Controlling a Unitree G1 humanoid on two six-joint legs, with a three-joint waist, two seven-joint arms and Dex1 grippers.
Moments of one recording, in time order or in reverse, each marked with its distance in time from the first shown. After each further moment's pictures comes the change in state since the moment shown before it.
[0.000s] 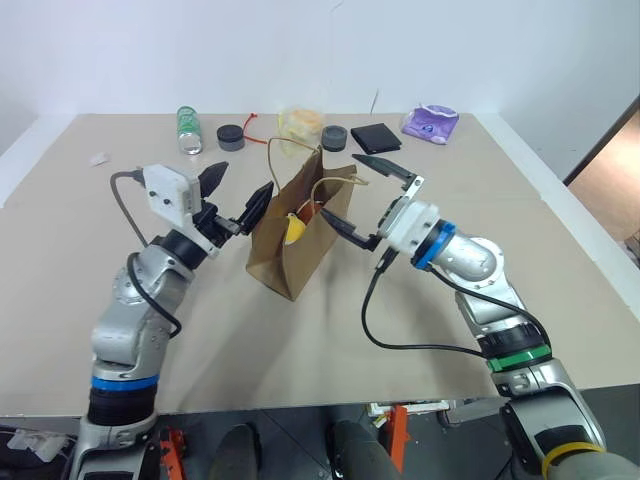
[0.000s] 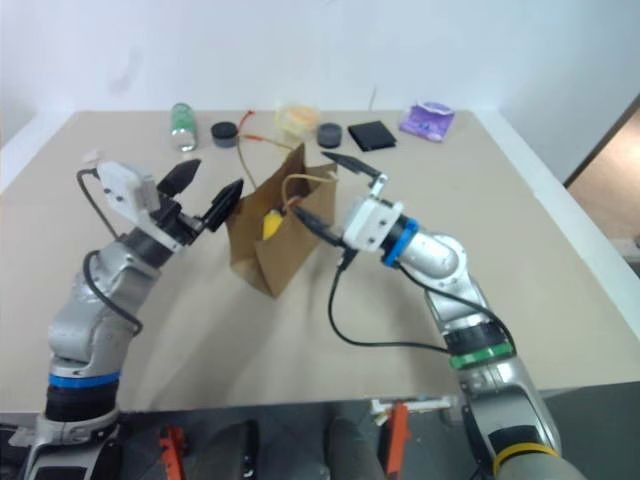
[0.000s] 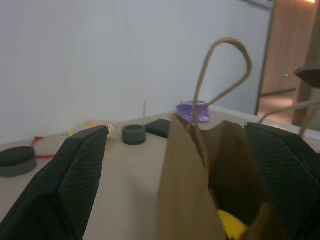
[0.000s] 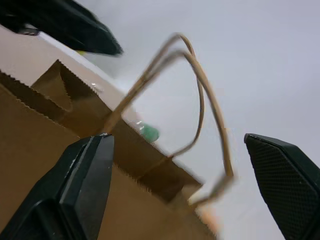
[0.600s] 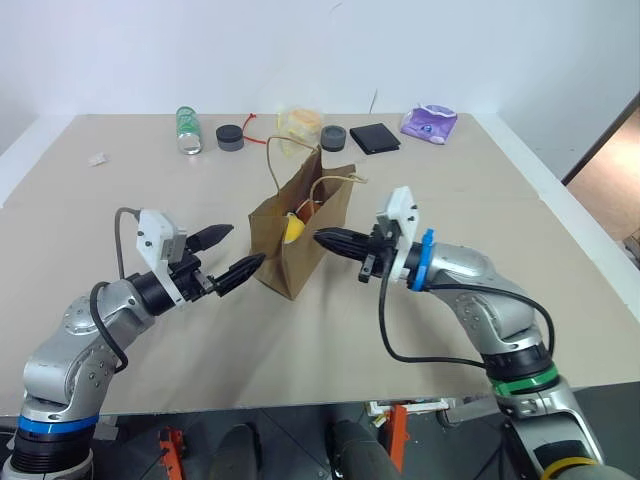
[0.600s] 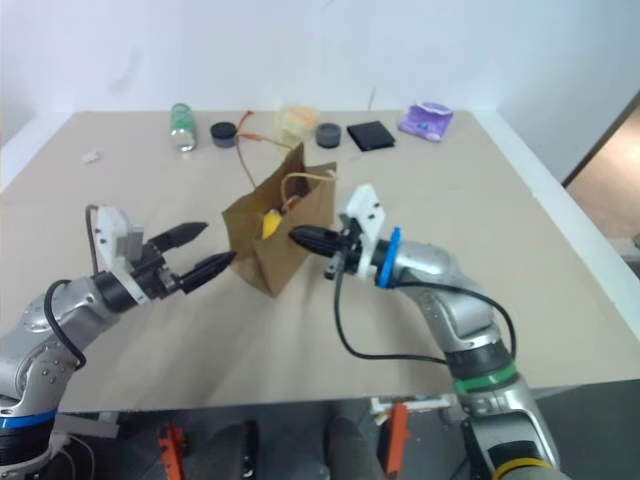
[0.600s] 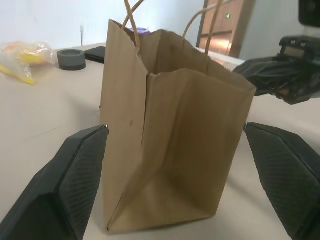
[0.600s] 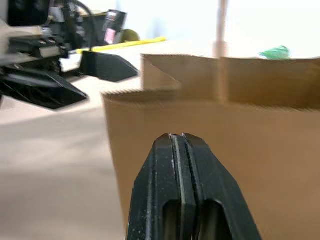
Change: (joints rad) left arm 0.189 0.197 0.007 -0.082 -0.084 0.100 -0.220; right arm -0.004 0.095 0.034 -0.217 0.292 0.747 0.107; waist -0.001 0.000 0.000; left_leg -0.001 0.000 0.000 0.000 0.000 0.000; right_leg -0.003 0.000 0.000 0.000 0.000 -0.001
